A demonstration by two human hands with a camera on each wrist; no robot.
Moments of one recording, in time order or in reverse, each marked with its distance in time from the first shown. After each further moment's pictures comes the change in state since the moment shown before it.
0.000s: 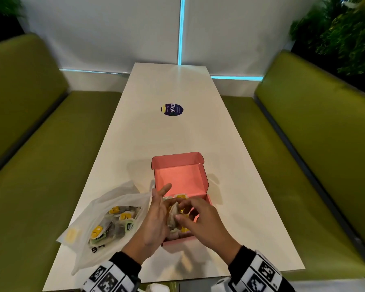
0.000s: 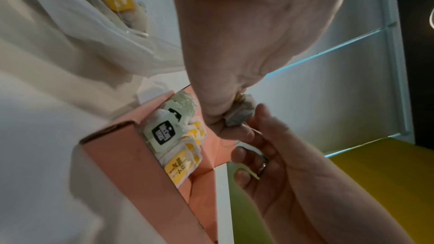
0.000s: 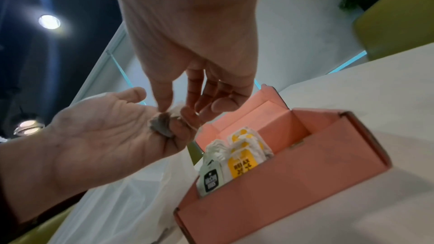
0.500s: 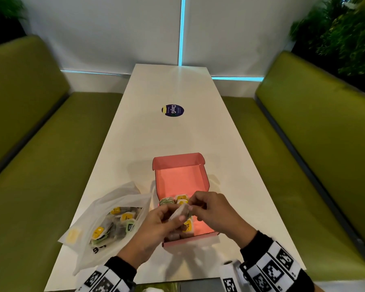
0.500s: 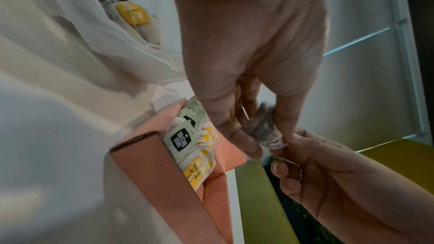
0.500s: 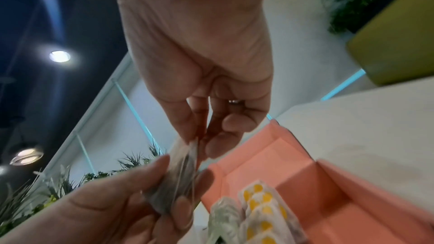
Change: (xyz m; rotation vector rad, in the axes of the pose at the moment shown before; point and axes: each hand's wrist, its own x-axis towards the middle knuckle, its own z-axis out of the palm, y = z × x) left_hand -0.010 -0.006 -0.013 0.332 0.005 -0.040; right_hand 0.015 -0.015 -0.033 -0.206 -0.149 0.086
